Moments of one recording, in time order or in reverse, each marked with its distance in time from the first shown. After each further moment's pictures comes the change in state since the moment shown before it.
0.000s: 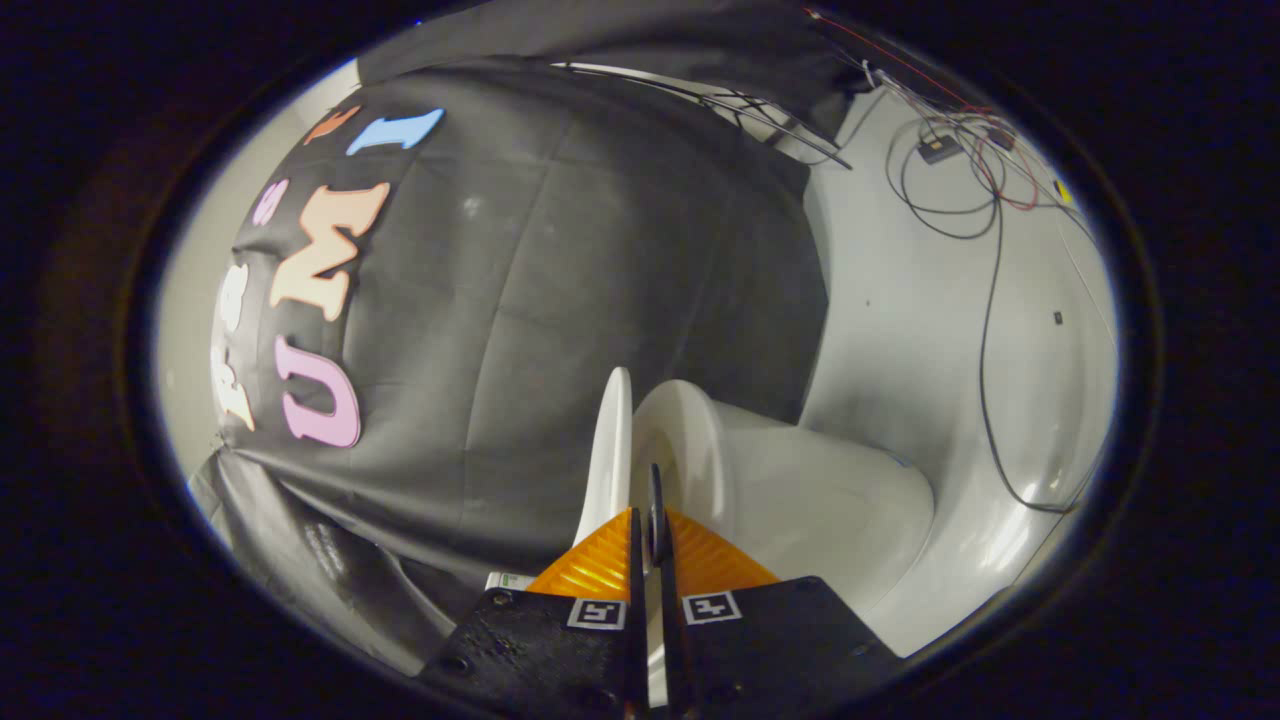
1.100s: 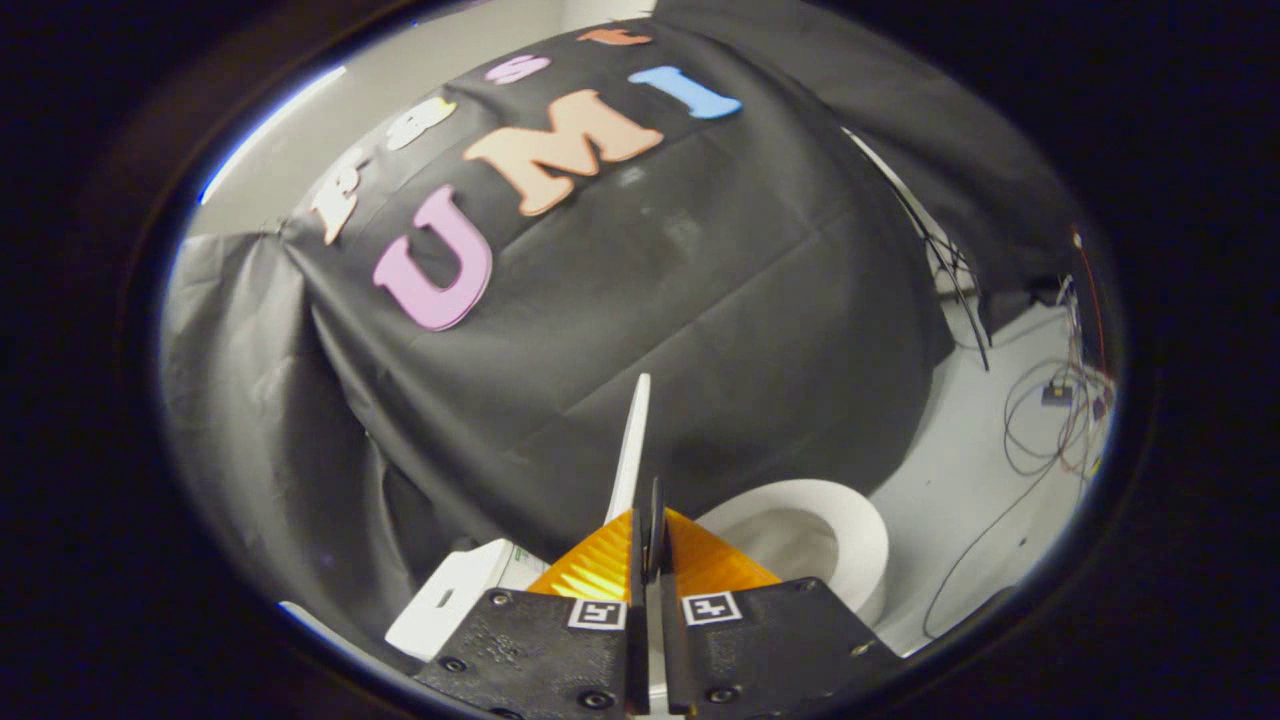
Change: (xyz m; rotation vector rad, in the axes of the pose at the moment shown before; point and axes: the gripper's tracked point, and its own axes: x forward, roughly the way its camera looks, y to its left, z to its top) arm -0.017 0.205 -0.039 -0.659 -0.094 -0.044
